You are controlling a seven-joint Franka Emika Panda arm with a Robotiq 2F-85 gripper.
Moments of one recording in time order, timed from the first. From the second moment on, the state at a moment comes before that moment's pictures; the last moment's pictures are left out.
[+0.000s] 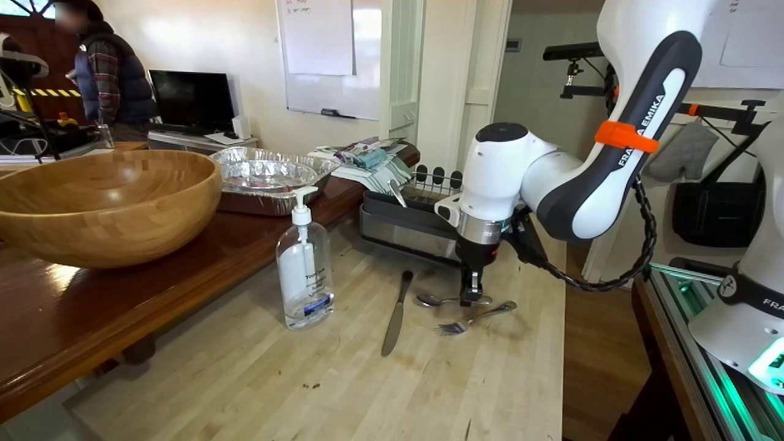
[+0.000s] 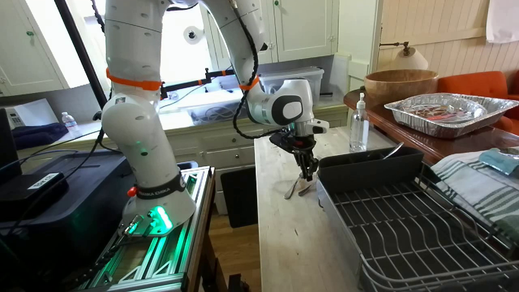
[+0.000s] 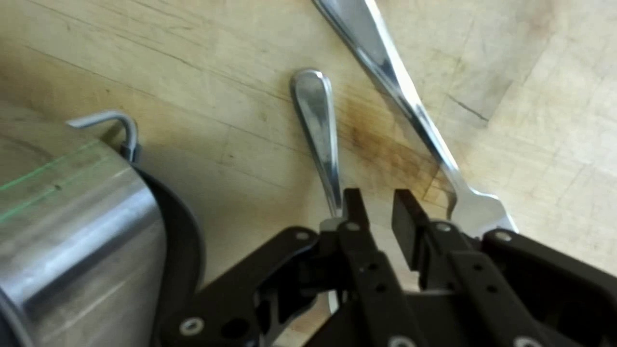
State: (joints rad) arm 0.31 0.31 -0.11 -2.50 -0.38 2.84 0.24
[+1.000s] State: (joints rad) arm 0.36 0.33 -0.18 -2.50 -0.49 2.84 0.31
